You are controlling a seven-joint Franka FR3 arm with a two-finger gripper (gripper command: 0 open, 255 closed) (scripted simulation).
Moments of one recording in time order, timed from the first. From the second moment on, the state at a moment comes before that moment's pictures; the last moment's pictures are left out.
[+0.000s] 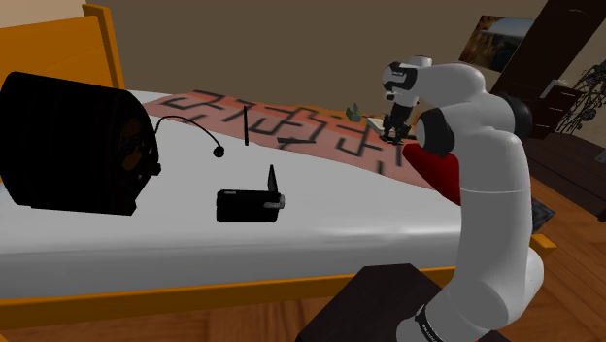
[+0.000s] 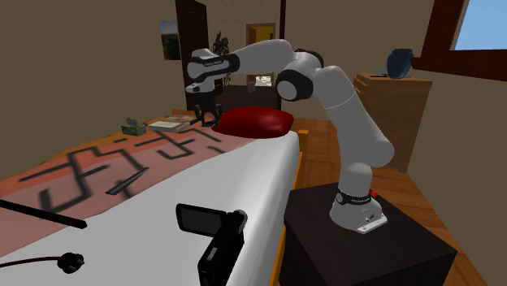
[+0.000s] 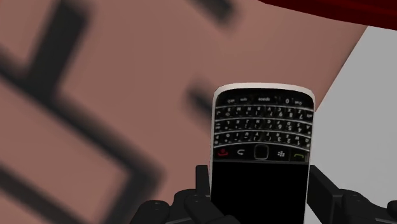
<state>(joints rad) -0.21 0.60 -0.79 -1.29 0.37 1.69 -2.11</state>
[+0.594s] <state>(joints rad) -0.19 0.62 -0.78 -1.39 0.39 1.80 -2.13</state>
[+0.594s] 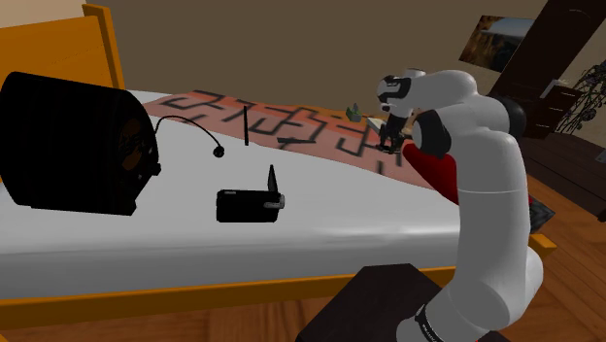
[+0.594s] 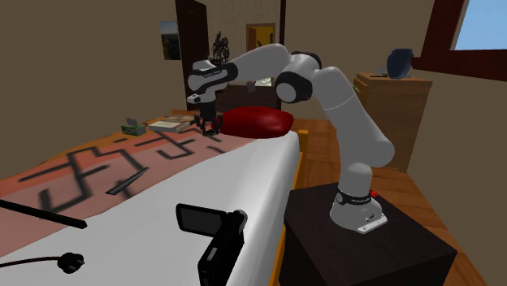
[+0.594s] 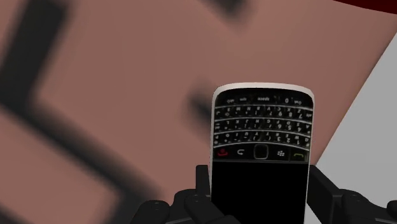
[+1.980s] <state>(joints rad) -0.19 0.68 -0.75 -1.50 0.43 1.95 -2.15</state>
